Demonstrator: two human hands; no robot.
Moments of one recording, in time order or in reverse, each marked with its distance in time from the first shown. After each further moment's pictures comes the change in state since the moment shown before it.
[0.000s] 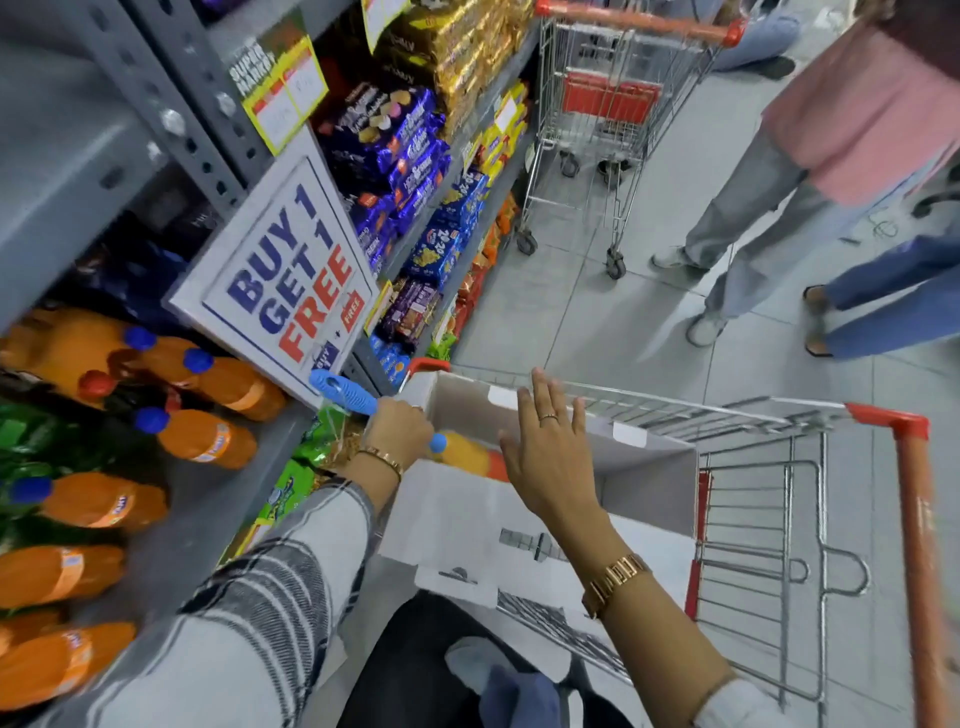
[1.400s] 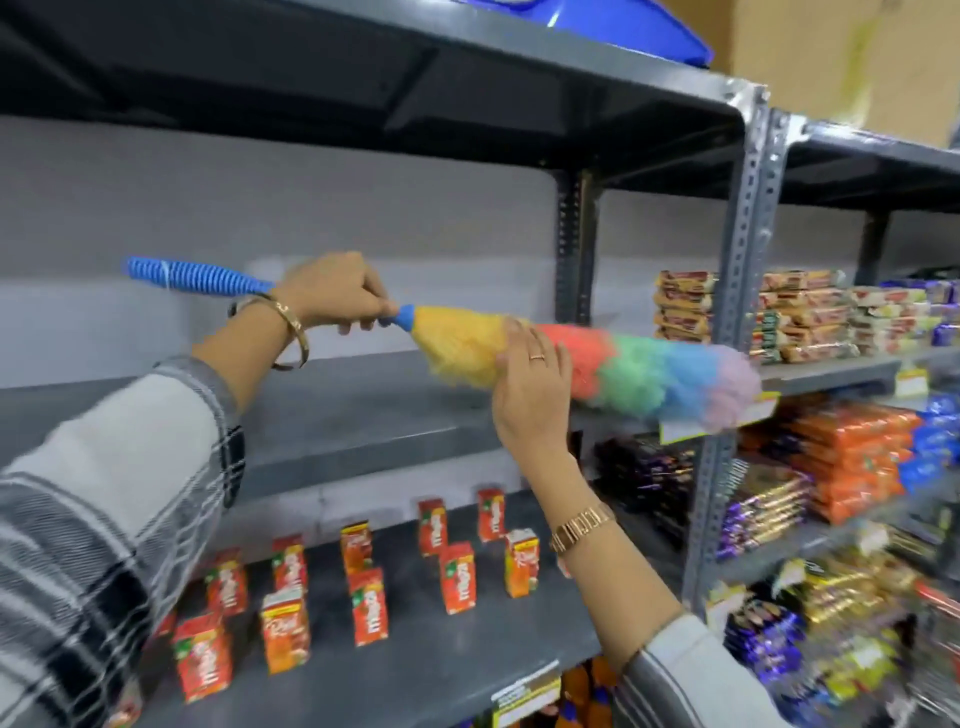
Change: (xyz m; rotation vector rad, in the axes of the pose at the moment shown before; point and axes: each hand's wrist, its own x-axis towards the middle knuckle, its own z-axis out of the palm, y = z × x) left_hand -0.748 -0.330 -0.275 -0.643 0.813 -1.087; right_hand -0.162 -0.510 -0.427 0.605 0.891 -1.098
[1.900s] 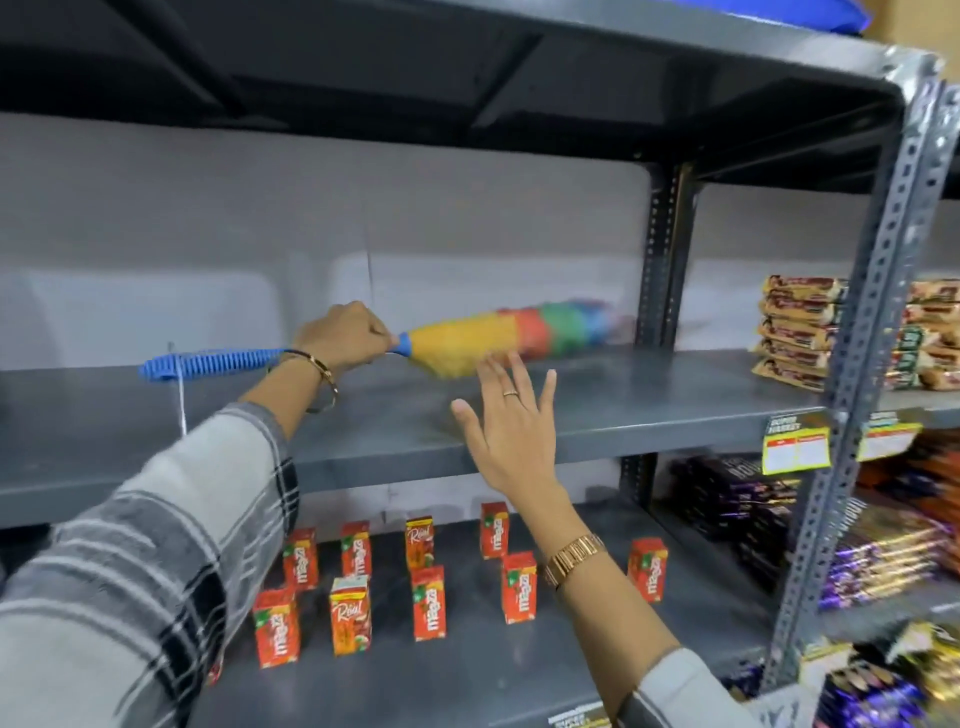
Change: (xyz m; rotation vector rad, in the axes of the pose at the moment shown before) left_hand -0.014 -0.088 0.035 -0.084 0.161 -0.367; right_hand -0.024 -0.042 0.078 0.113 -0.313 -0.090
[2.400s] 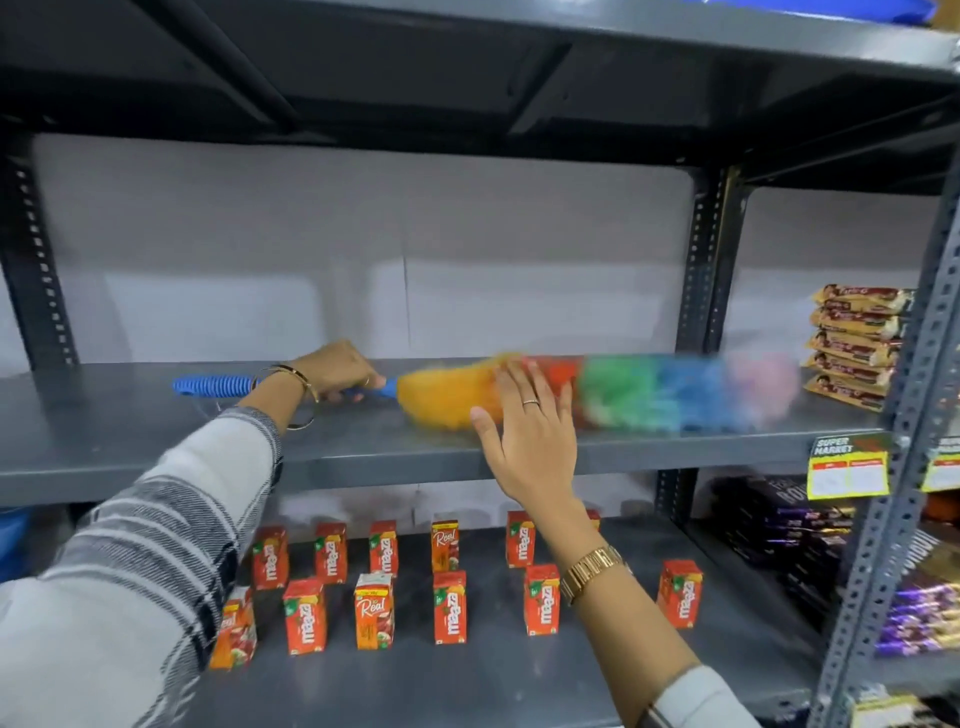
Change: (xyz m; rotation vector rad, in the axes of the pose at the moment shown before) left_hand -0.030 -0.029 -0.013 -0.135 -0.241 -0.189; right_hand -0.001 0.001 0.002 0.009 0.065 -0.038
